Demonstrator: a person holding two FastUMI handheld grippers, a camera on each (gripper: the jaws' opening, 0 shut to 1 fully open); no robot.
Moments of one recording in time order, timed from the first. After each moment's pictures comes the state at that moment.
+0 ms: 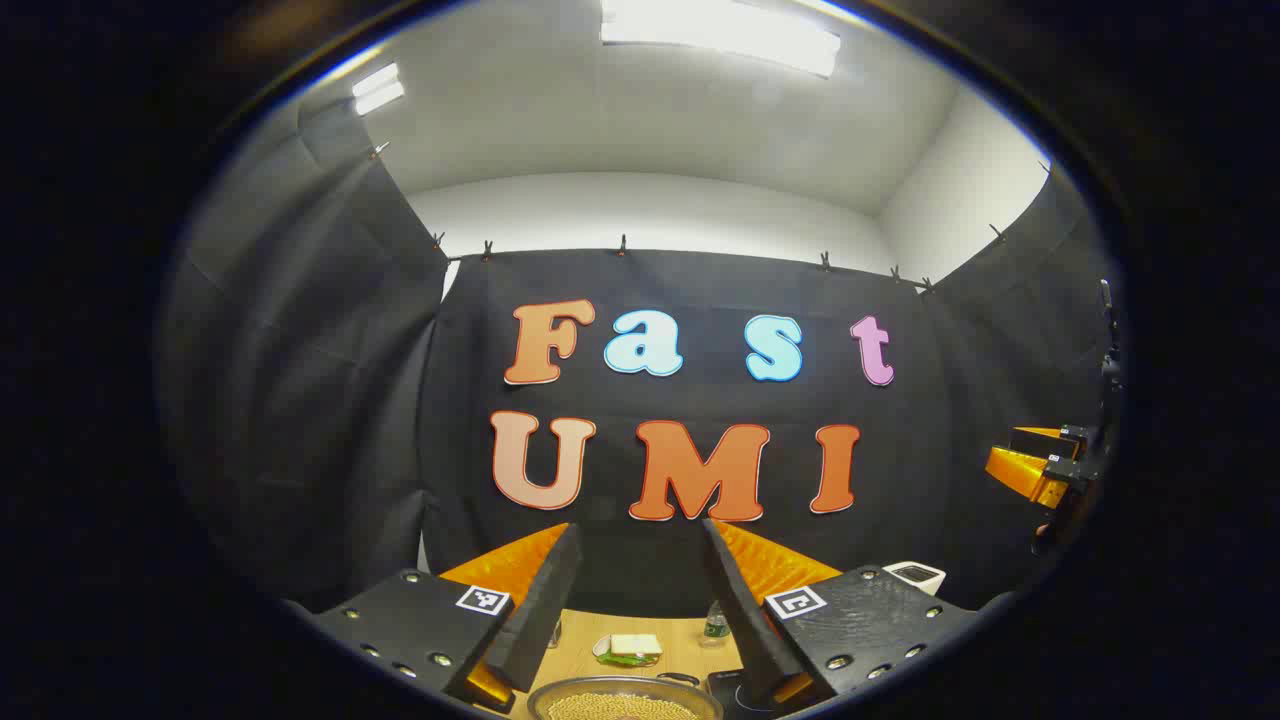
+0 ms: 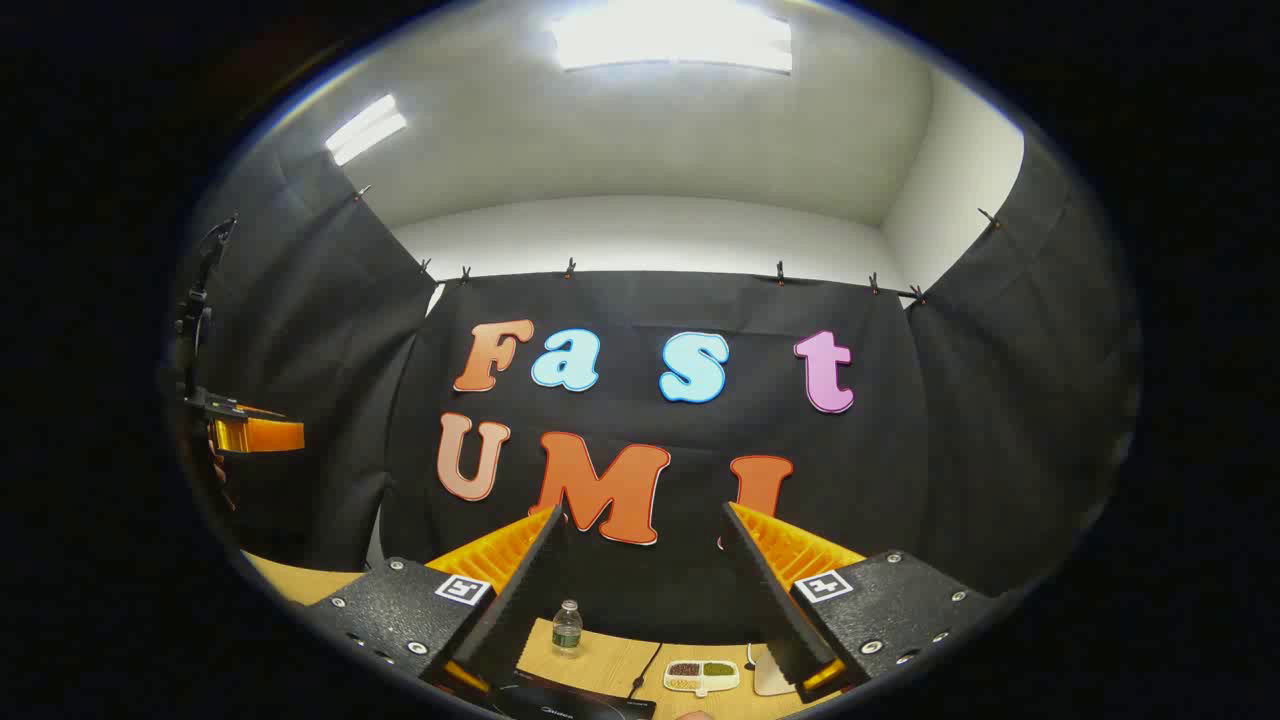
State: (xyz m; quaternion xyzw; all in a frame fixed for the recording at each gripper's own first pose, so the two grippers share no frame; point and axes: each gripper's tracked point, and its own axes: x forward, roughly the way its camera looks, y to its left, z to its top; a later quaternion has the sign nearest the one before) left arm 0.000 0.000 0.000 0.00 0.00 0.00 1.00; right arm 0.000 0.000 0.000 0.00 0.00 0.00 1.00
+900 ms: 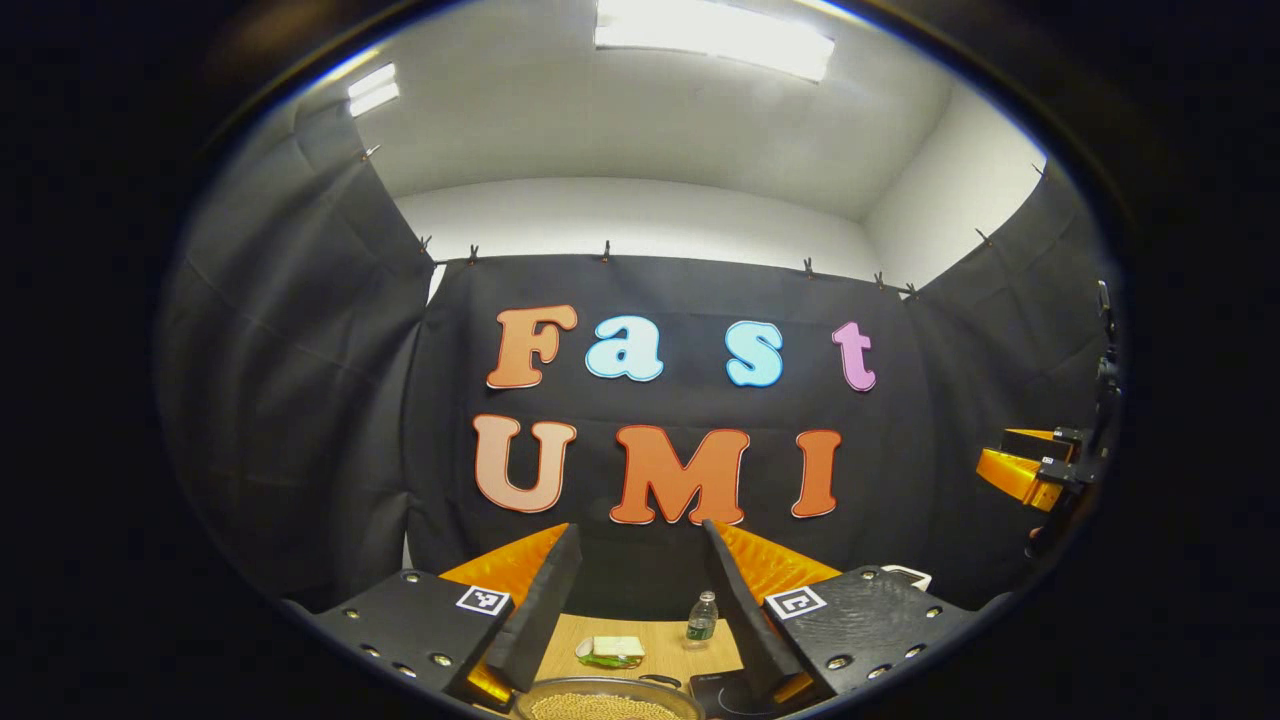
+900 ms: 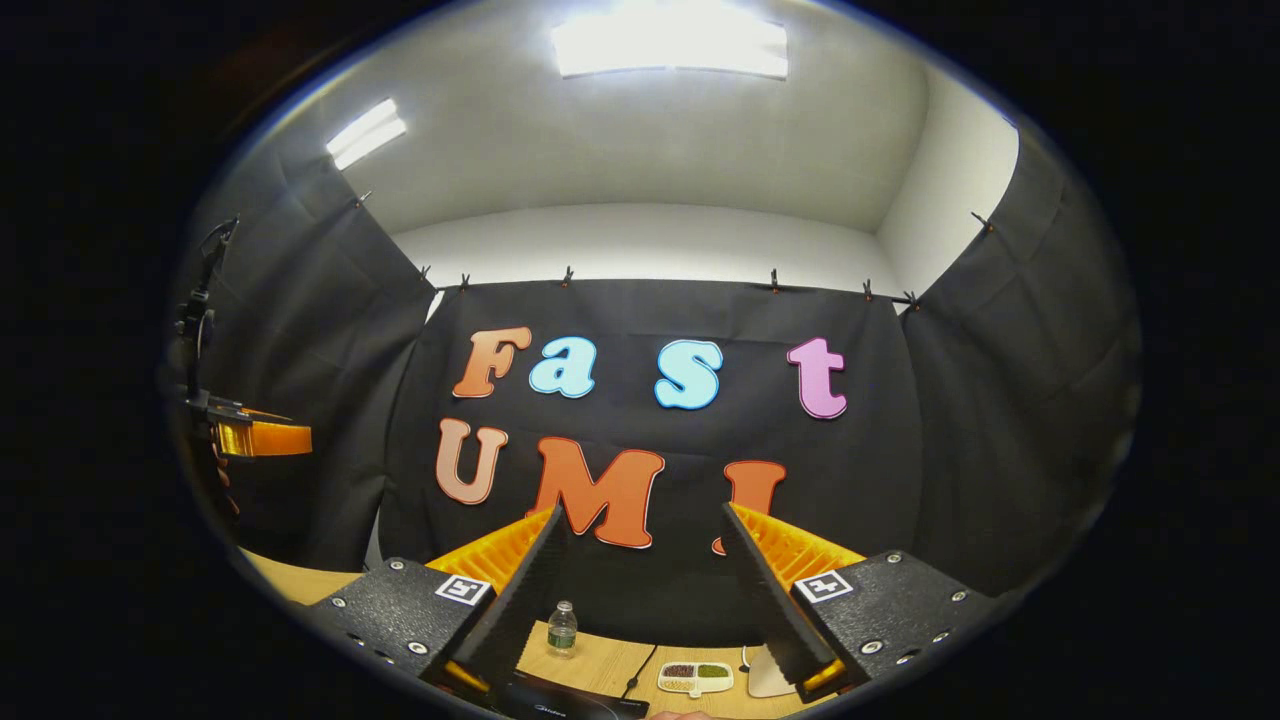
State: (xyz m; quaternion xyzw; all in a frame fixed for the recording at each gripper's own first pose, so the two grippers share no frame) left arm -0.006 -0.026 -0.001 0.00 -0.01 -0.02 1.00; right arm -0.015 -0.015 0.006 0.00 -0.01 -0.01 1.00
